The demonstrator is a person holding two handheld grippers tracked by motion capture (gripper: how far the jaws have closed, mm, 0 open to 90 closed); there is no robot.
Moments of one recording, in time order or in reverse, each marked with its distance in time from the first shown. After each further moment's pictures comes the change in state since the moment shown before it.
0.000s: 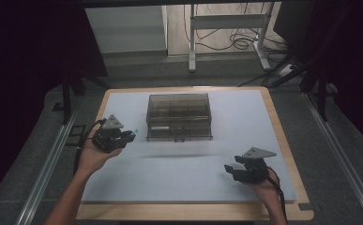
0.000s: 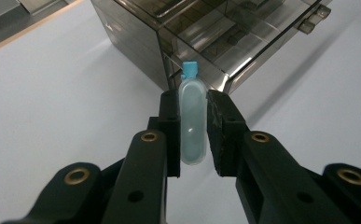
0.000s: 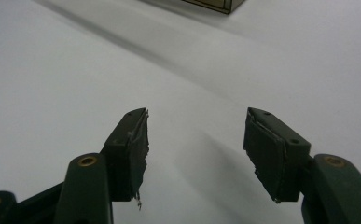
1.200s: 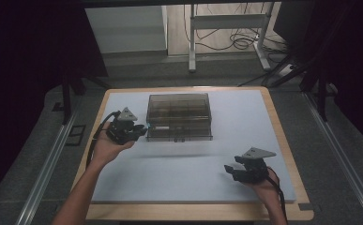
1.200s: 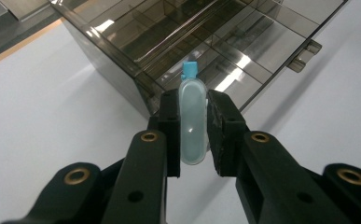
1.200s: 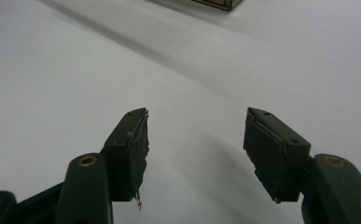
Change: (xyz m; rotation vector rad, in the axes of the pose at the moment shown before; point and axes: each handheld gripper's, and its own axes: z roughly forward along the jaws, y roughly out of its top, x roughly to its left) left arm -0.009 0.034 0.026 0.010 -0.026 0.026; right arm 0.000 -0.001 0.001 0.008 -0.001 -0.001
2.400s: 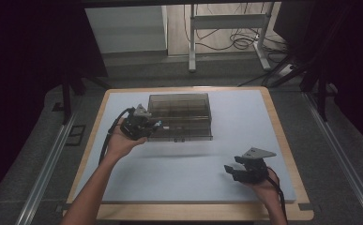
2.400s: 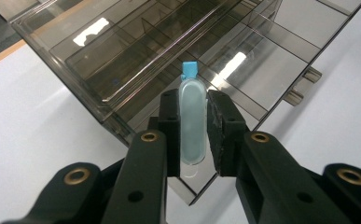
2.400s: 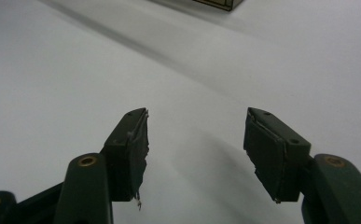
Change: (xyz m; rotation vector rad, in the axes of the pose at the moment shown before) left arm -0.011 0.023 0.030 0.022 -0.015 0.018; right arm 0.000 0.000 0.001 -0.005 0.007 -0.001
